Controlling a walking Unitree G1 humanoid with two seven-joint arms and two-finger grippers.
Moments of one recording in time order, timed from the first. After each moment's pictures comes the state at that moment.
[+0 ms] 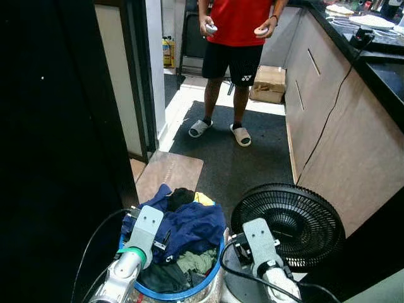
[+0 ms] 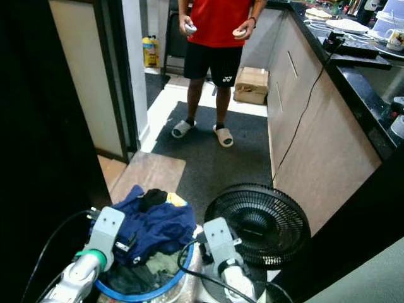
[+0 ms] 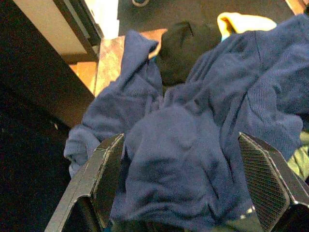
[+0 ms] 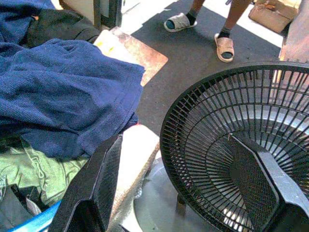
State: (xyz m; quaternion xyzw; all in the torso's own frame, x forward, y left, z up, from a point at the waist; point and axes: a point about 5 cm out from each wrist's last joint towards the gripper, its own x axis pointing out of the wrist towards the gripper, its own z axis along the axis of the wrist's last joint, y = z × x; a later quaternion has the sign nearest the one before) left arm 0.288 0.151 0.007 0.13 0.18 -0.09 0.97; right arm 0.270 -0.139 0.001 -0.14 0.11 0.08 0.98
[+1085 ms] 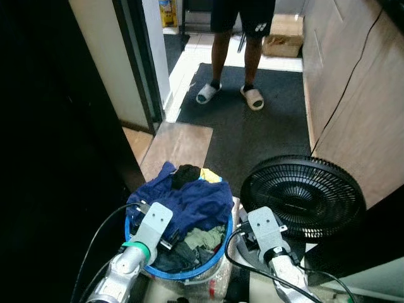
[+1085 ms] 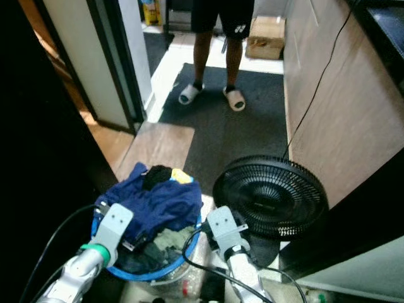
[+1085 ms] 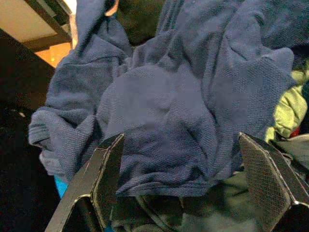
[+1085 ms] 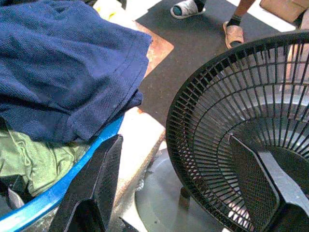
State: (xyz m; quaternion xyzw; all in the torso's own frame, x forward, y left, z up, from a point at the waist) left arm 0.294 0.142 0.033 0.16 0.13 -0.16 0.96; right arm 0.288 -0.150 0.028 -0.20 0.04 0.06 0.98
